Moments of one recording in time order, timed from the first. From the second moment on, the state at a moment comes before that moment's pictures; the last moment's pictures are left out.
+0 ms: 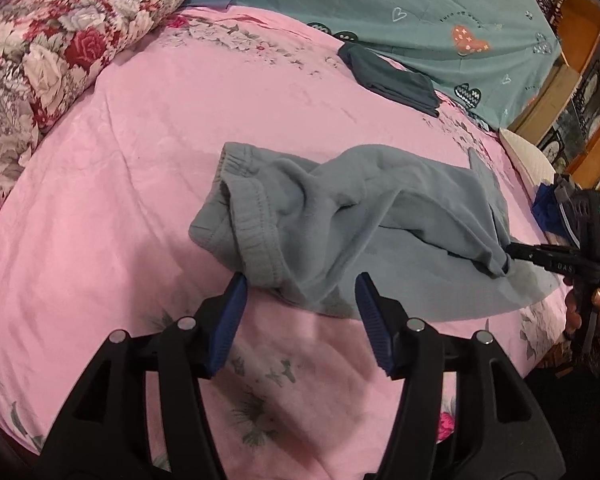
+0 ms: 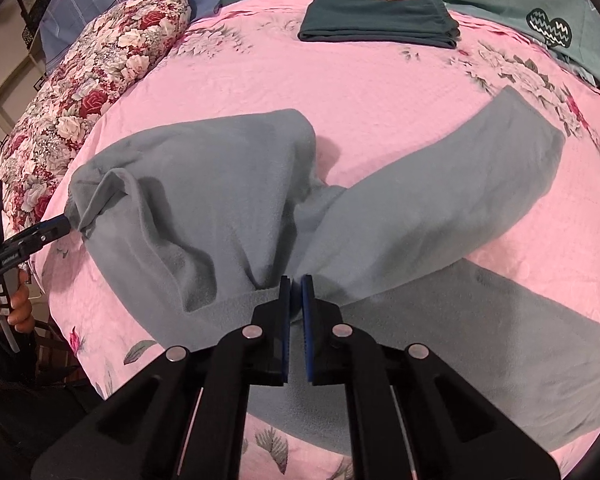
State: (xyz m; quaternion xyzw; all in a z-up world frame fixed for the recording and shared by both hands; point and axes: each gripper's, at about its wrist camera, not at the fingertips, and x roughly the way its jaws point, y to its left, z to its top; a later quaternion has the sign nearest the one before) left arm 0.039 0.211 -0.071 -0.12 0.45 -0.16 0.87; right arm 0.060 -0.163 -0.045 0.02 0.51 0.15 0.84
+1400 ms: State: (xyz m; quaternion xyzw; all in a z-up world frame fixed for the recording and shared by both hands) left arm 0.076 0.262 -0.023 -0.16 0.45 -0.17 0.86; right arm 0.013 -0.209 0.015 0.09 0.42 0.18 0.89
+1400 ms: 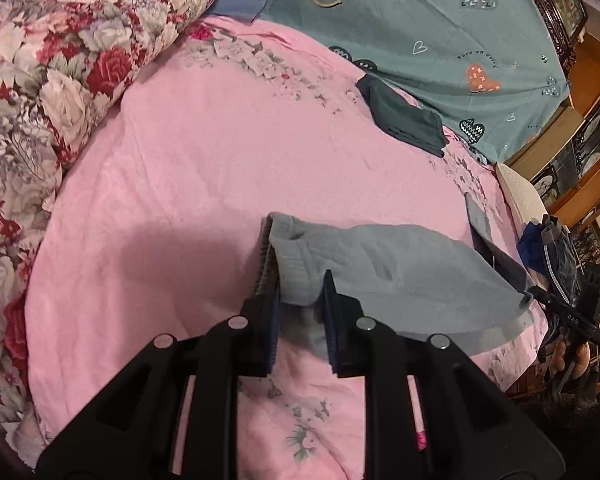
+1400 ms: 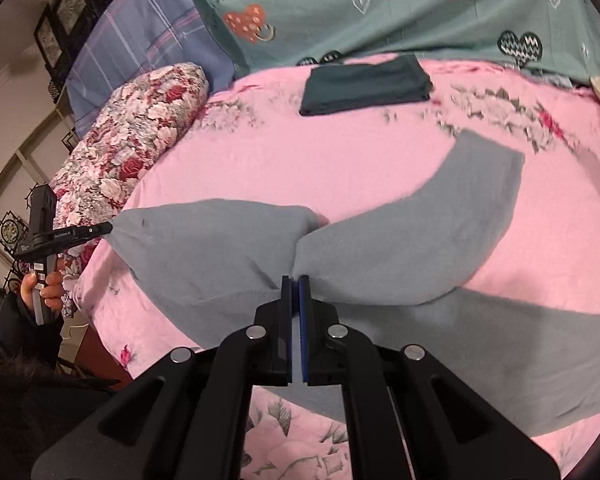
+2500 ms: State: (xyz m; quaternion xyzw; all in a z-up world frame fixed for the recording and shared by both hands) left arm 0.028 0.068 -0.064 0.04 0.48 -0.27 0.83; right arm 0.023 -0.187 -0.048 -0.02 0.53 0.18 0.83
